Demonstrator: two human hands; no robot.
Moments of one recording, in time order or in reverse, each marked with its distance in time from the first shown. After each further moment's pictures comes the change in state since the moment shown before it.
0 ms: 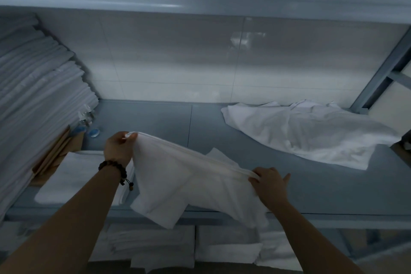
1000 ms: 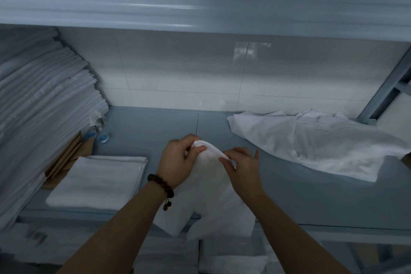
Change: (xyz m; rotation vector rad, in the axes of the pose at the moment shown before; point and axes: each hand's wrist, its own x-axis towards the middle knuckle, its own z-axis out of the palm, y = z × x) left_hand -0.107 0.108 0.032 0.027 -0.389 0.655; right_hand -0.012 -0.099 -0.034 0.482 0.410 -0.450
